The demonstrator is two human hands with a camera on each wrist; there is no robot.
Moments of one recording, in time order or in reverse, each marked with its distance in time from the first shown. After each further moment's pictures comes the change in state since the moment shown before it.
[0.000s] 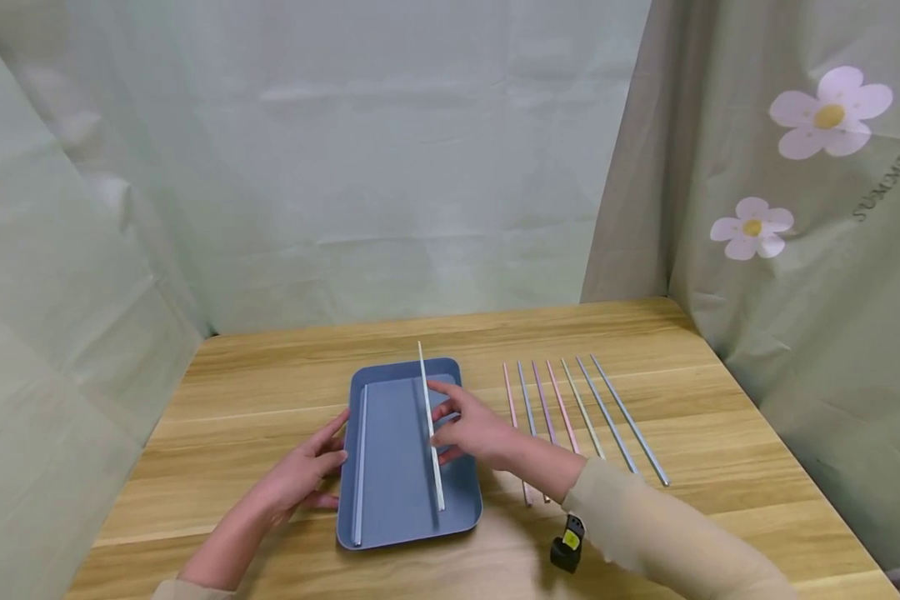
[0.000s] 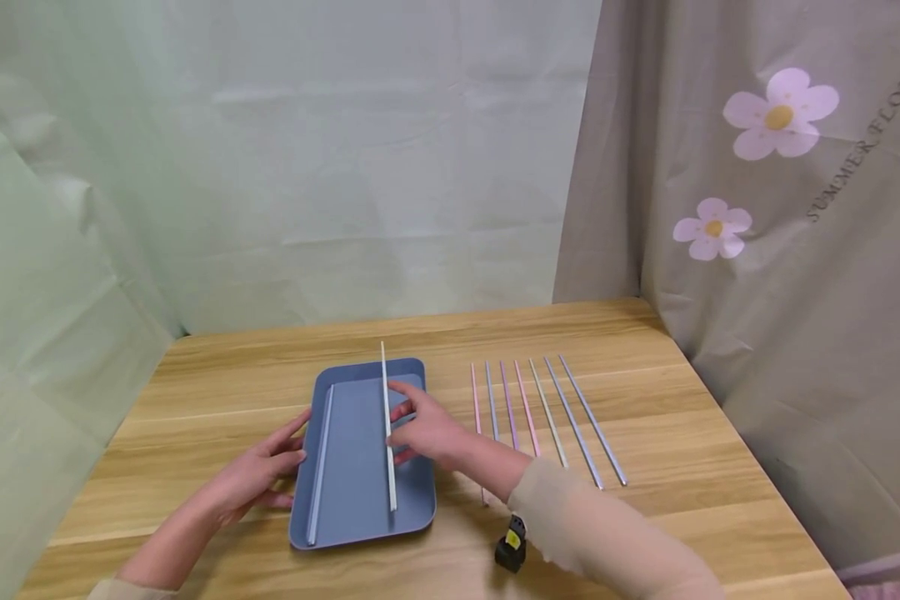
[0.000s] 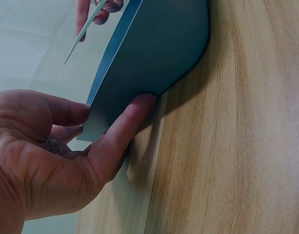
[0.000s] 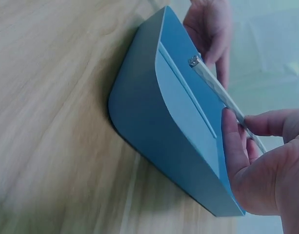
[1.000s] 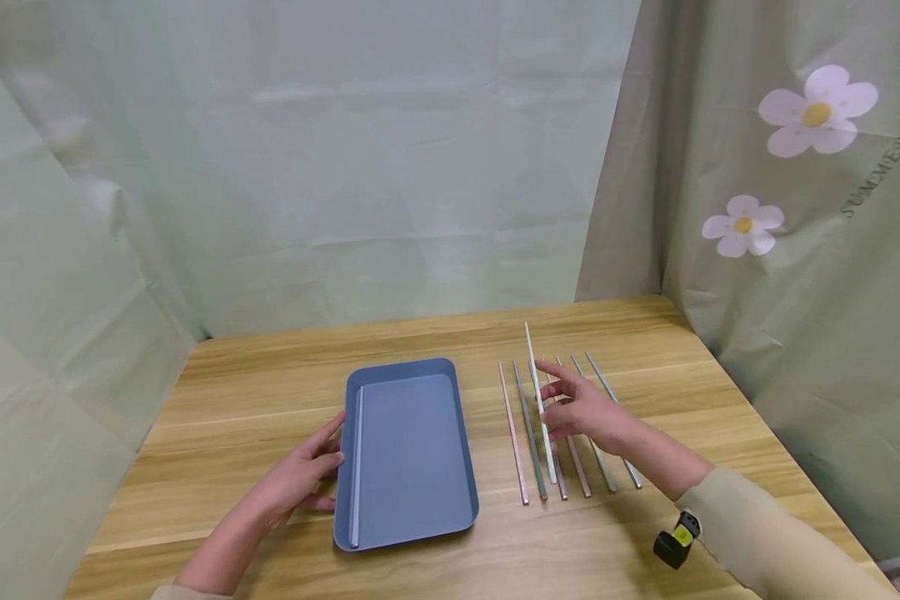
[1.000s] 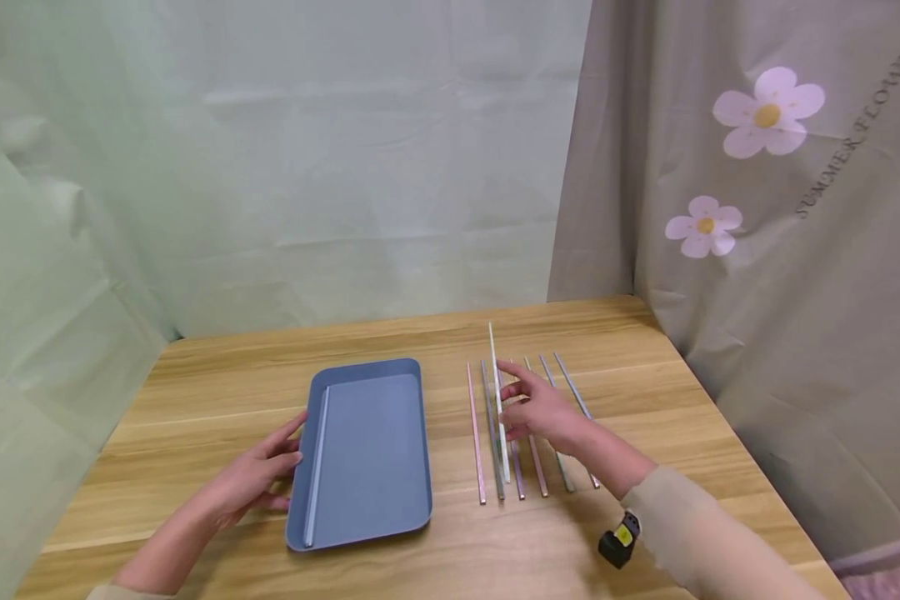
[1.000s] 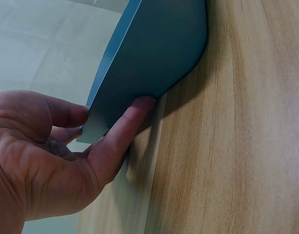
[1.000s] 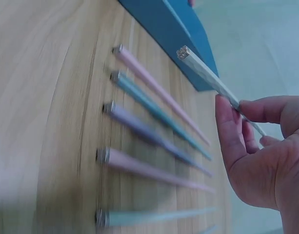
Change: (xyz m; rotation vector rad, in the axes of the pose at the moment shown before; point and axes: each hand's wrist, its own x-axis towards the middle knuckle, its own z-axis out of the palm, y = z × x) left_hand -0.001 -0.001 0.002 0.018 0.006 0.008; right_hand -0.074 -0.007 -0.139 -0.125 0.115 0.008
